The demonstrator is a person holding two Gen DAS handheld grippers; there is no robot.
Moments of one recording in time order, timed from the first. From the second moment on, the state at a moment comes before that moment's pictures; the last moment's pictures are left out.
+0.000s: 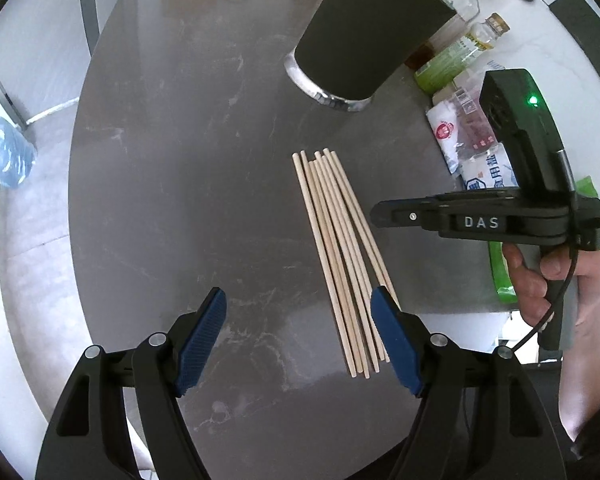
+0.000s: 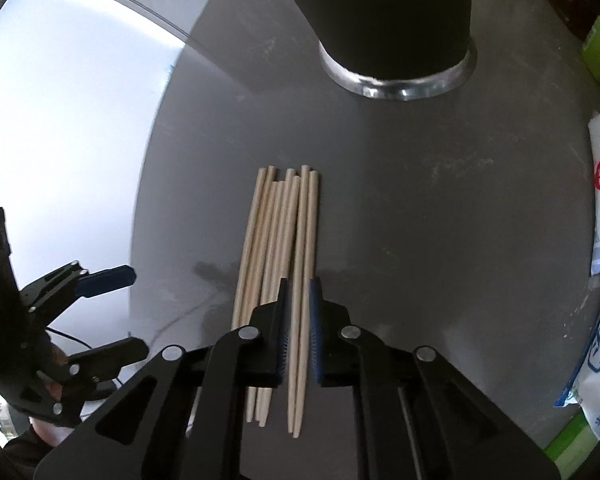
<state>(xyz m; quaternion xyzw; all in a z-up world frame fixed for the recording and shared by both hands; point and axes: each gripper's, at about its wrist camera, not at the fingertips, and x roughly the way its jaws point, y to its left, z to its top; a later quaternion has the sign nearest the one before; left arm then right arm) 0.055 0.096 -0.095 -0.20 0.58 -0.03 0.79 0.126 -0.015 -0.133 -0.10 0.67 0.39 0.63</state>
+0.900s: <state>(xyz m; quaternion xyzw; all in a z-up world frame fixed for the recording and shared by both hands) 0.046 0.094 -0.108 -0.21 0.57 -0.04 0.79 0.123 0.030 -0.139 -0.19 0.68 0.32 0.63</state>
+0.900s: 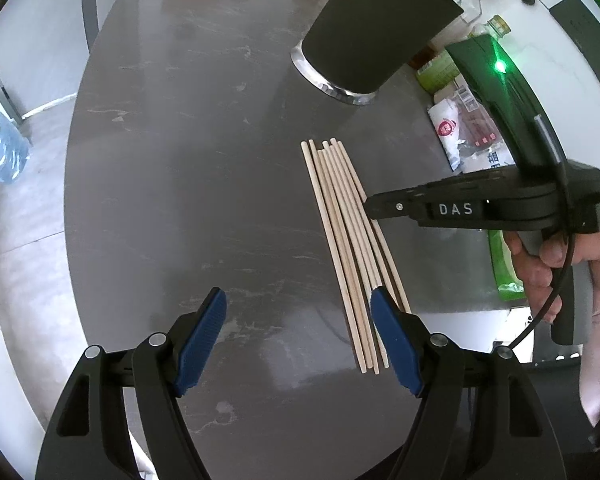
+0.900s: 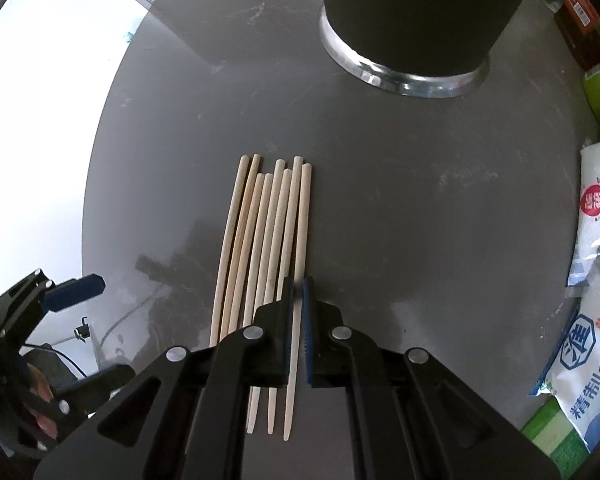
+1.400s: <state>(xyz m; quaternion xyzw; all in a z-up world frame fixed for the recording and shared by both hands) 0.053 0.080 -0.115 -0.20 0.59 -0.03 0.78 0.132 0.032 -0.143 -0.15 0.69 0.34 0.62</state>
